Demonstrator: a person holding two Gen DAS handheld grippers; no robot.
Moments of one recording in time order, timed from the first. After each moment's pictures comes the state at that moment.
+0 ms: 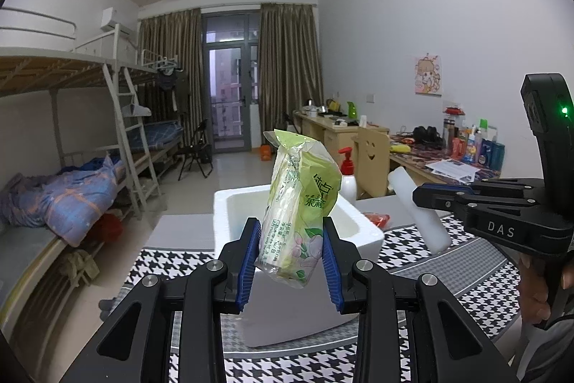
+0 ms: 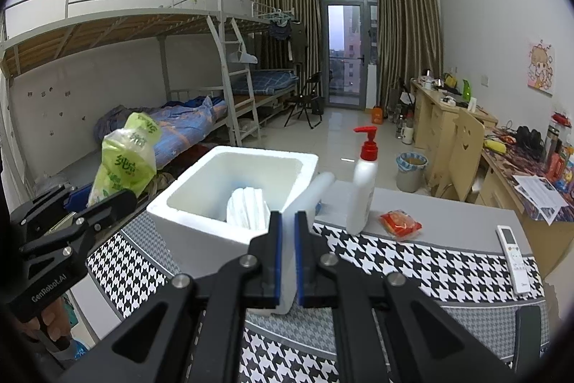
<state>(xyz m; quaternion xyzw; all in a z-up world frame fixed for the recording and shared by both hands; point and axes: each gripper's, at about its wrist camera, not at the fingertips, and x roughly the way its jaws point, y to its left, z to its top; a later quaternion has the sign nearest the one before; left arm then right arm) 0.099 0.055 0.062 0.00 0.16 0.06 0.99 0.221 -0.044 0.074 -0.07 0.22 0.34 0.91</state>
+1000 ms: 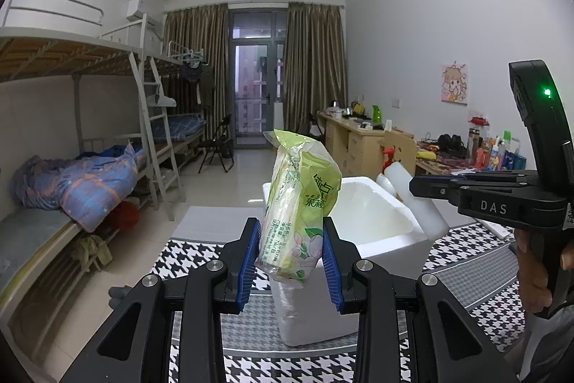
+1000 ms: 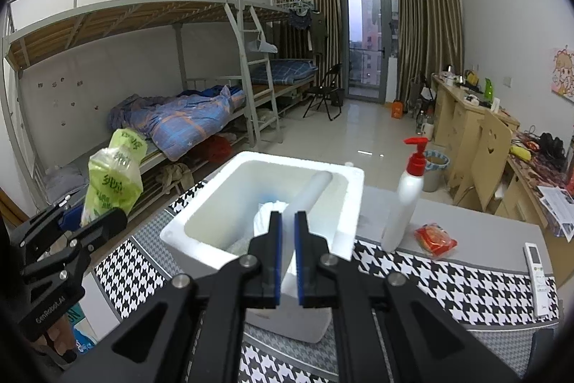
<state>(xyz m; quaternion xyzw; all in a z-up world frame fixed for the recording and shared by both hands) 0.097 0.089 0.053 -0.03 0.15 0.10 0.98 0.242 0.013 0.078 -0.08 0.24 0.37 0.89</state>
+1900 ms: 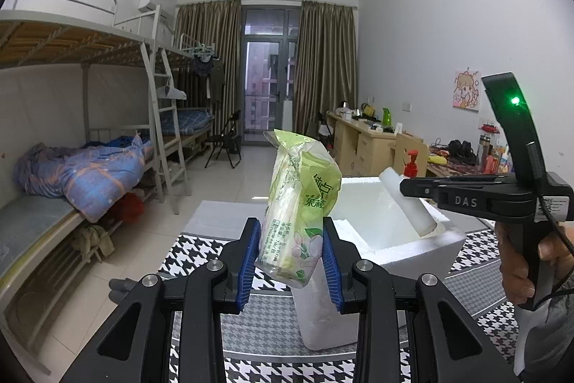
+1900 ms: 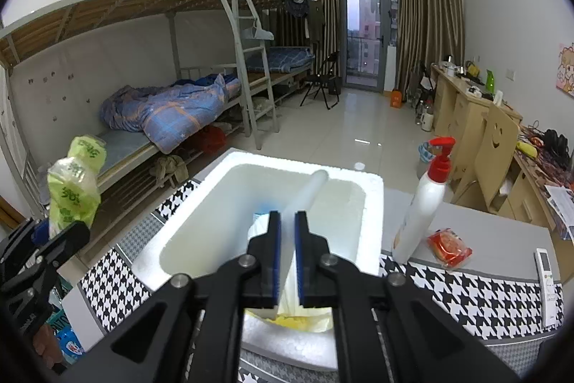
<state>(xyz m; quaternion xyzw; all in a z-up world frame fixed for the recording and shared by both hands) 0.101 0.104 0.048 -0.05 0.15 0.12 0.98 0.274 0.054 0.064 -0.09 0.27 0.37 0.89</state>
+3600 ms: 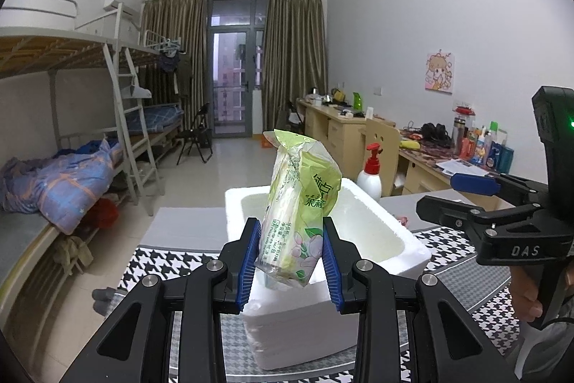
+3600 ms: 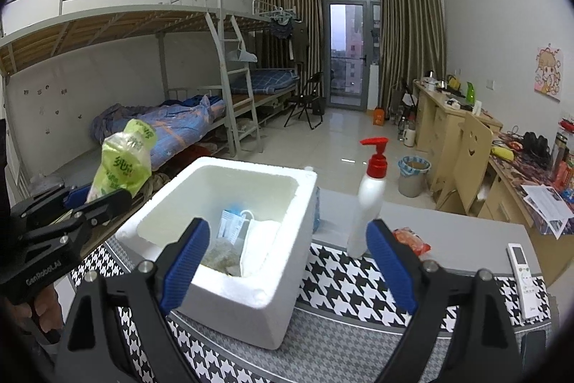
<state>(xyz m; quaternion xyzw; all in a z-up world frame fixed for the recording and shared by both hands) 0.146 0.078 0.058 -0.02 0.18 0.06 0.98 0.256 -0.018 0.069 -0.07 0.22 0.34 0.91</state>
